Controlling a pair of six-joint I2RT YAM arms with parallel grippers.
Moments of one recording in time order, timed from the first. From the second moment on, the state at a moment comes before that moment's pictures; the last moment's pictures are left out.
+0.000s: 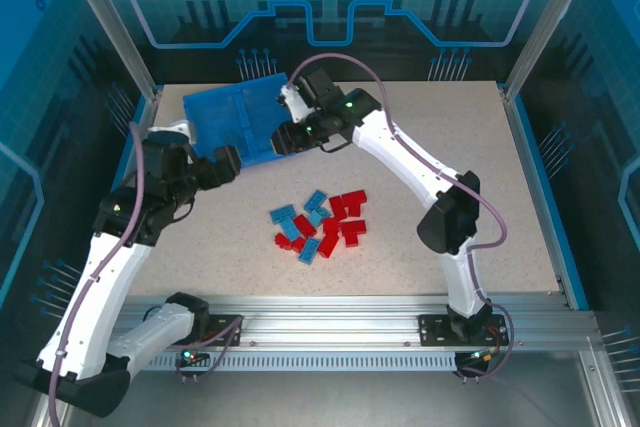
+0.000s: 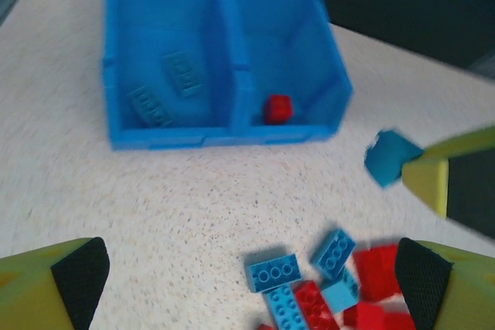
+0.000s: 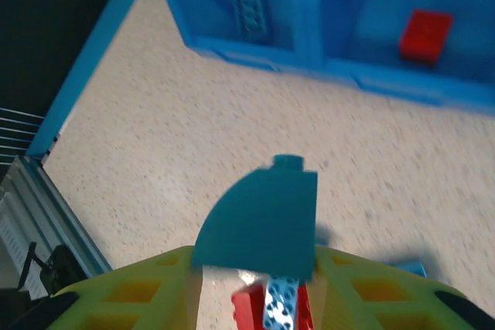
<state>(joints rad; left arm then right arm) -0.22 0.94 1.25 -0.97 -0.18 -0.60 0.74 2.15 2.29 -0.99 -0.31 0.31</state>
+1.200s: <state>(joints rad) 0.24 1.55 1.31 -1.03 -0.19 -0.90 0.69 1.83 2.01 -1.00 -0.23 0.27</state>
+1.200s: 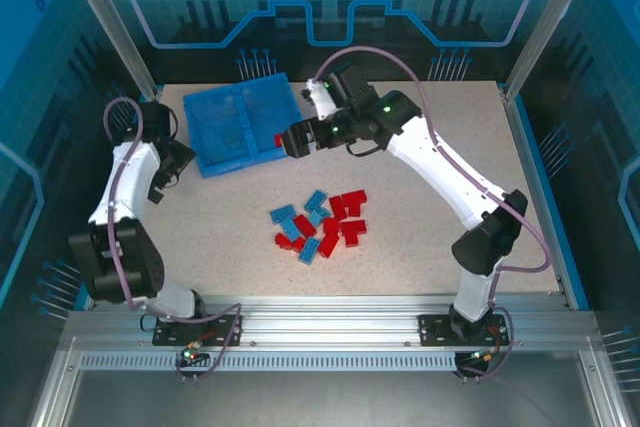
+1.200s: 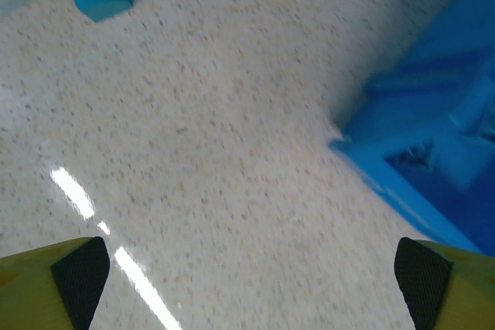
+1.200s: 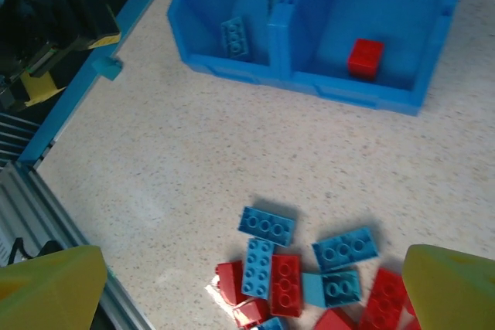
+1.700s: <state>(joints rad) 0.60 1.86 1.34 -0.90 -0.08 -0.85 0.63 1.83 2.02 -1.09 -0.23 0.29</state>
